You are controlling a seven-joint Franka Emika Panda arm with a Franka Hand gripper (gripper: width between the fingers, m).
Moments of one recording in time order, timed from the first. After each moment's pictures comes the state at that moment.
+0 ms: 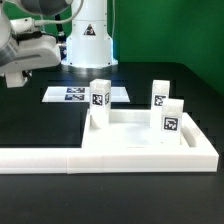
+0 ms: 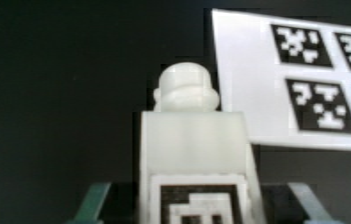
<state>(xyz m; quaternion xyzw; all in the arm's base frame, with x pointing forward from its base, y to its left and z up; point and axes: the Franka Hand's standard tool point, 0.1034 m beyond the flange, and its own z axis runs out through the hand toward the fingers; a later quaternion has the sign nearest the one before) 0.406 -0.173 0.064 -0.92 -0.03 0.39 0.07</state>
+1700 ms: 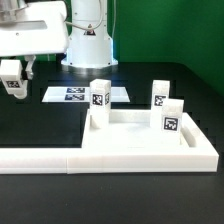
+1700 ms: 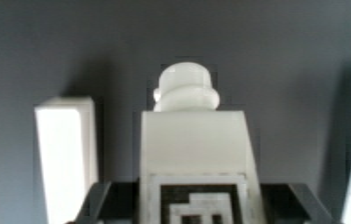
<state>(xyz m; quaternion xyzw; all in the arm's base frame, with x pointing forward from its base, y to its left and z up) 0.517 -0.139 0.100 -1.00 0.01 0.02 0.04</state>
